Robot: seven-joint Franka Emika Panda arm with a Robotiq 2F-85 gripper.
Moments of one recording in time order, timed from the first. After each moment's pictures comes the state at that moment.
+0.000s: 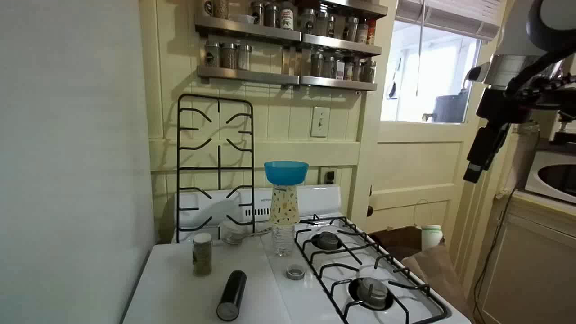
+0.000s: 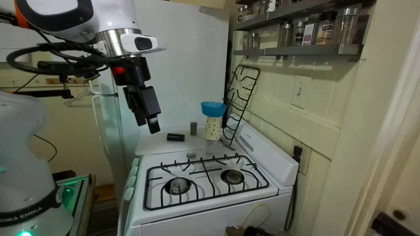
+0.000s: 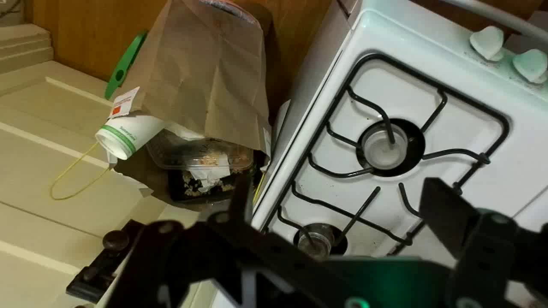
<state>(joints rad) -0.10 -0.98 -0.21 -2.76 -0.26 1.99 -0.40</state>
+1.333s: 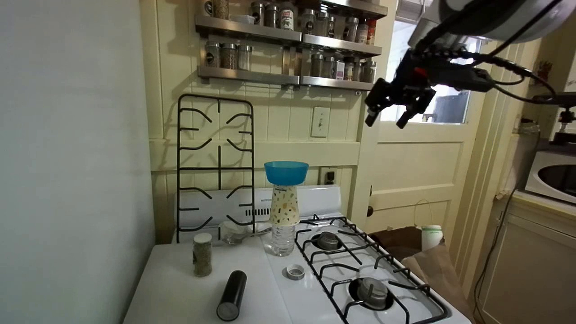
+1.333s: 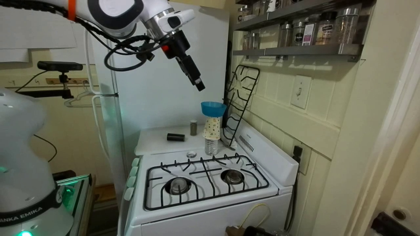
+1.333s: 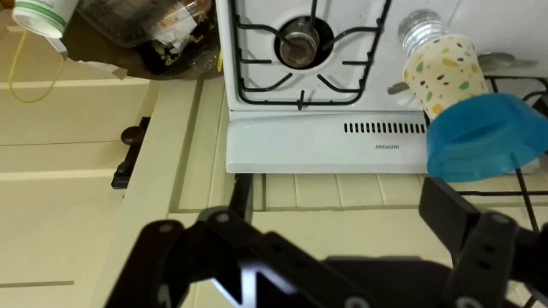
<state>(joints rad) -0.06 -0.68 0.01 -2.56 -0.06 2.42 0.14</state>
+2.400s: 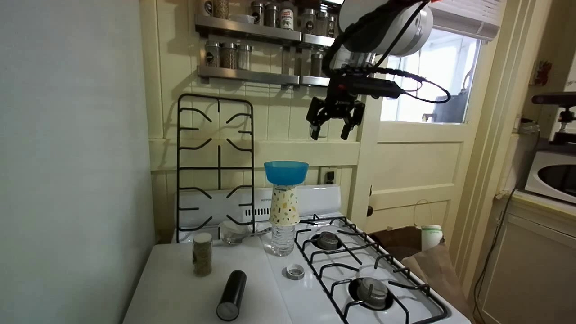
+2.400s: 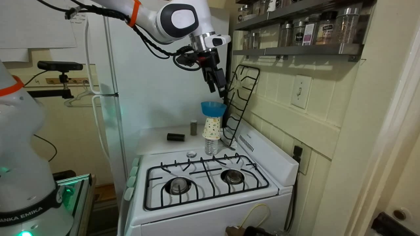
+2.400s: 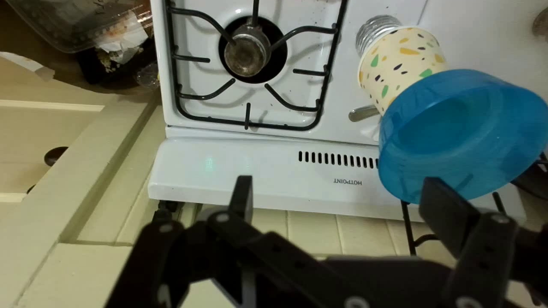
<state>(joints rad) -0.02 -0.20 0.10 -2.15 -0.06 2.28 0.17</state>
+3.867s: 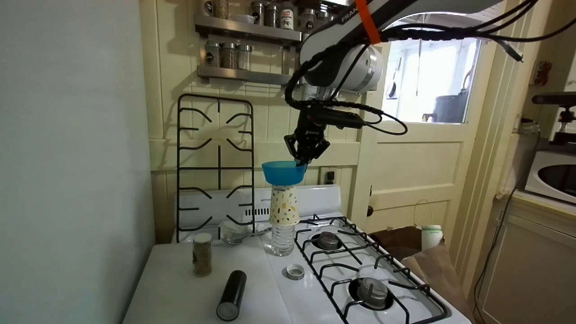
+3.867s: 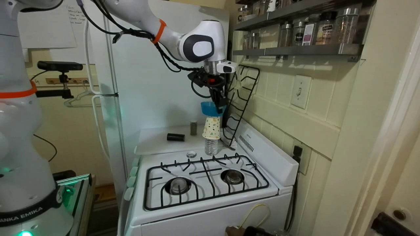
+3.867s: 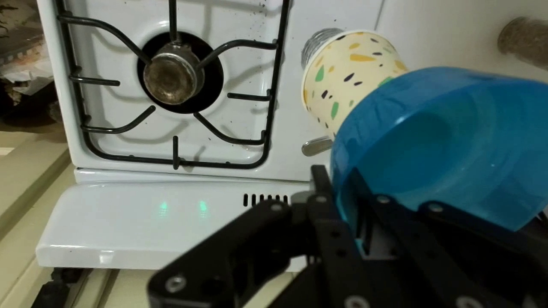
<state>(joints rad) 0.04 0.07 0.10 -2.01 0.03 2.29 0.16</state>
